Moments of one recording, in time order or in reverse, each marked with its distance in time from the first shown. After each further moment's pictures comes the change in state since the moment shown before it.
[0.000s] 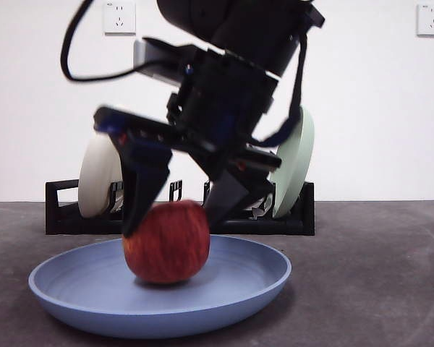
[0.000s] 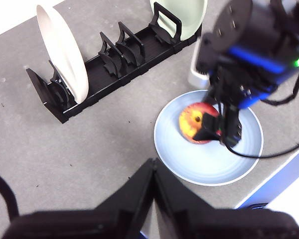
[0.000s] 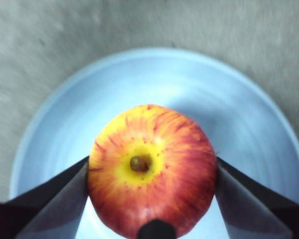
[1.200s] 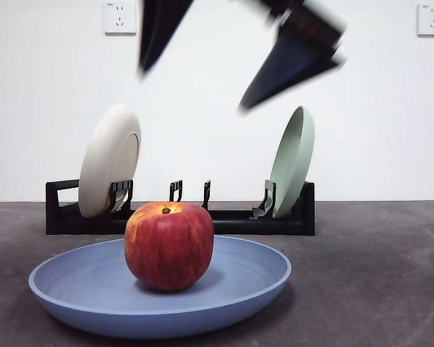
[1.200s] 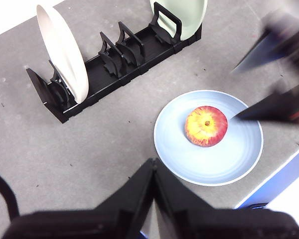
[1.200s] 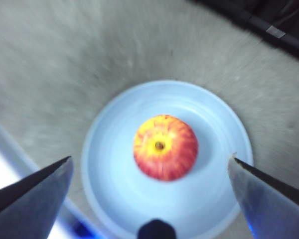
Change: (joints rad) left arm 0.000 0.000 0.000 0.000 0.000 -0.002; right arm 0.084 -0.460 -0.047 -0.208 0.104 0.044
